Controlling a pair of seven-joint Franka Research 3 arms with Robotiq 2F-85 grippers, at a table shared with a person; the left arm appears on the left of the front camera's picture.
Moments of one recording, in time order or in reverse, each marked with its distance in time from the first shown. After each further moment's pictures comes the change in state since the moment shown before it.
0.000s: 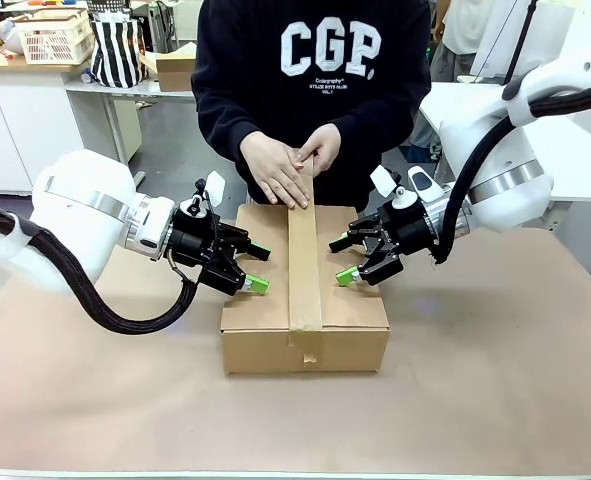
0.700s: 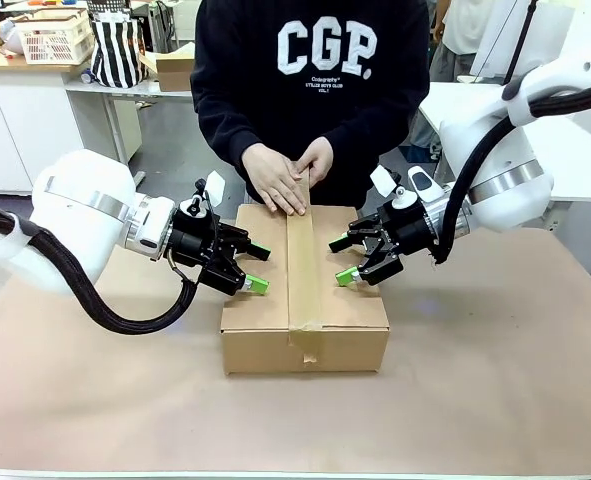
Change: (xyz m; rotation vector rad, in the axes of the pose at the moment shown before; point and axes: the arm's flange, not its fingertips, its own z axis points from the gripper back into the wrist) left arm 0.000 0.000 0.000 0.000 0.000 0.000; right arm 0.000 0.000 0.000 0.000 0.000 0.000
